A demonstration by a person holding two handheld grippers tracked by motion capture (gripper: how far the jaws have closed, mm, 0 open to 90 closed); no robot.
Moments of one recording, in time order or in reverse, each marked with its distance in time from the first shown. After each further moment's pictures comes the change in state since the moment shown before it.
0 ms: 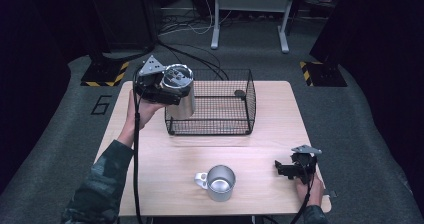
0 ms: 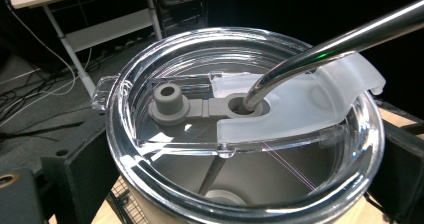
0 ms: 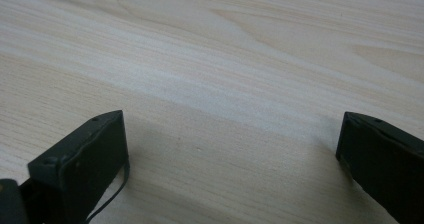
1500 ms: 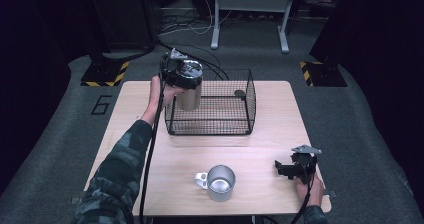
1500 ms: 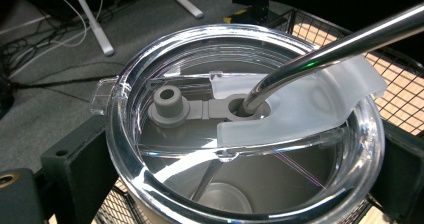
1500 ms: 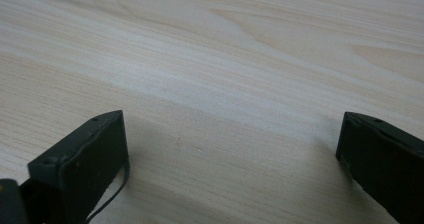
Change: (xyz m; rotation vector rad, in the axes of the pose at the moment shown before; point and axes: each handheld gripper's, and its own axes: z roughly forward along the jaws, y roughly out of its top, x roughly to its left) left arm 0.035 -0.003 0.105 0.195 0.069 -0.064; right arm 0.000 0.000 0.000 0.000 0.000 0.000
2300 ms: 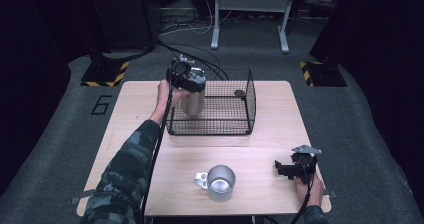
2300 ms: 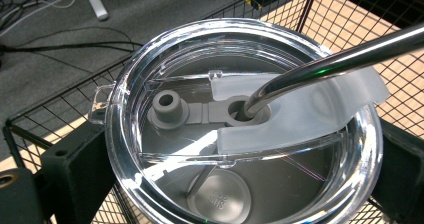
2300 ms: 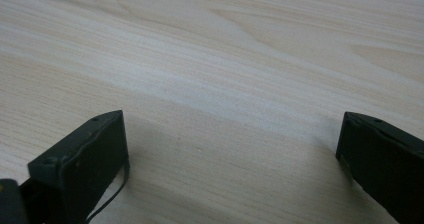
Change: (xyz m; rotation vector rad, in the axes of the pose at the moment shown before) left arm 0.001 -0.011 0.041 0.115 0.003 -0.054; right arm 0.000 0.000 0.000 0.000 0.000 0.001
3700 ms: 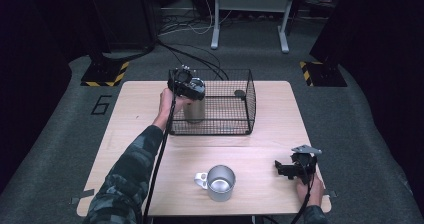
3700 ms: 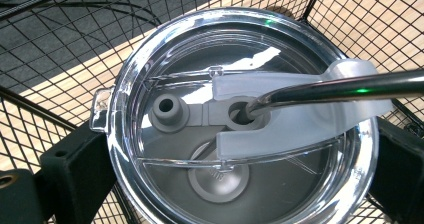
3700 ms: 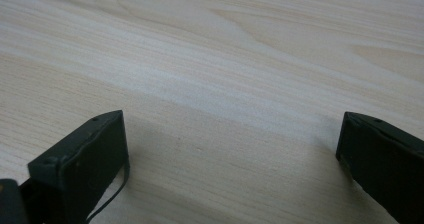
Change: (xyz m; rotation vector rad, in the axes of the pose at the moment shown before) left arm 0.002 -0.024 0.024 0.113 0.013 -0.044; right arm 0.000 0.000 0.000 0.000 0.000 0.000
